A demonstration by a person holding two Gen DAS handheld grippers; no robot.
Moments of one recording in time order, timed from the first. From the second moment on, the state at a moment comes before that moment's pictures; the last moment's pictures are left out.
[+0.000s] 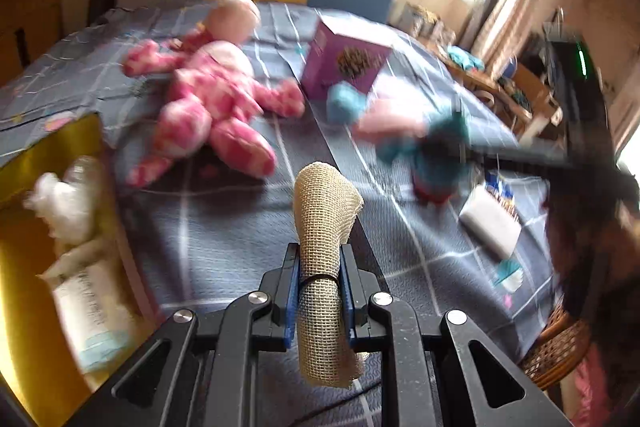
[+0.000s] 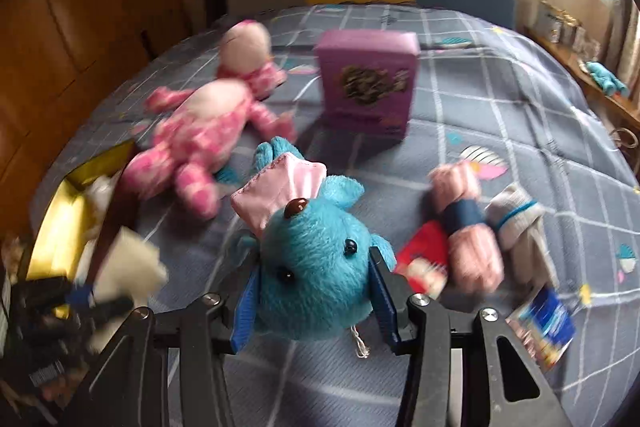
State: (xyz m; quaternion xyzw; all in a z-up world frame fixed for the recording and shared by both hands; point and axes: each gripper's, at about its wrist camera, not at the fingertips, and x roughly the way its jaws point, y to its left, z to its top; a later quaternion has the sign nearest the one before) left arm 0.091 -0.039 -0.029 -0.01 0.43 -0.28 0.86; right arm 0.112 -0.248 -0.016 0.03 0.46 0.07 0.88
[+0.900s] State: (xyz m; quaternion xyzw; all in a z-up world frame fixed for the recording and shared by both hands) left arm 0.185 0.195 -0.052 -0.19 0.45 0.02 0.87; right arm 0.091 -0.224 -0.069 0.01 0.49 0.08 0.87
